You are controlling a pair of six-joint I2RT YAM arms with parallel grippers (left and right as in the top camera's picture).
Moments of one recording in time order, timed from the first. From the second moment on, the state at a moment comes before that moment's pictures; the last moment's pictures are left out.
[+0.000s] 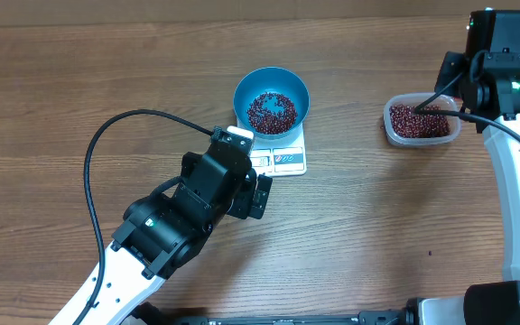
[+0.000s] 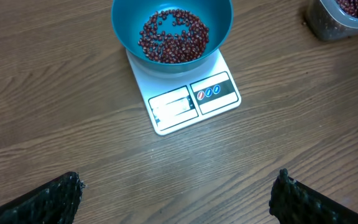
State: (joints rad) left arm -0.69 1.13 1.14 -0.87 -0.22 -0.31; right arm -0.04 1.58 1.63 -0.91 0.31 0.17
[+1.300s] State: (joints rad) left arm -0.69 1.13 1.14 -0.87 -0.22 -0.31; right arm -0.04 1.87 1.63 -0.89 0.29 0.08
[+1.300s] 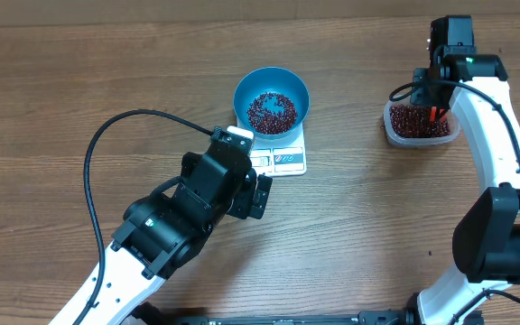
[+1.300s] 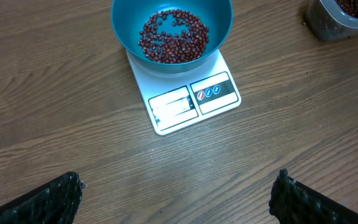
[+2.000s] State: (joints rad) left arm -0.69 1.13 1.14 -0.87 -0.22 -0.31; right arm -0.04 1.87 1.63 -0.88 0.25 0.09
